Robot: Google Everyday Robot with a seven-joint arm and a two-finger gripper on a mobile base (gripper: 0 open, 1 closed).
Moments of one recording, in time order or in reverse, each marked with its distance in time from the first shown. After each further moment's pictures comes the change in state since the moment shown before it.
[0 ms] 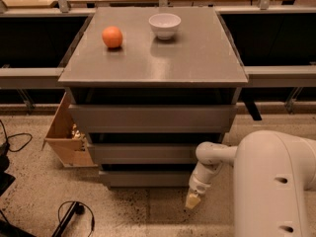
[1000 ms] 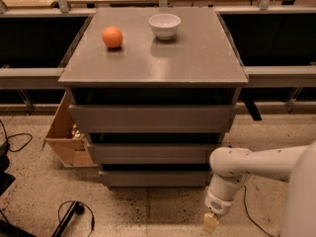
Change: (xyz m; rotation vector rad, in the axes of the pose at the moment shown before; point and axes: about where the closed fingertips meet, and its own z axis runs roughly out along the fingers) arm 0.046 0.156 -0.083 -0.034 0.138 0.354
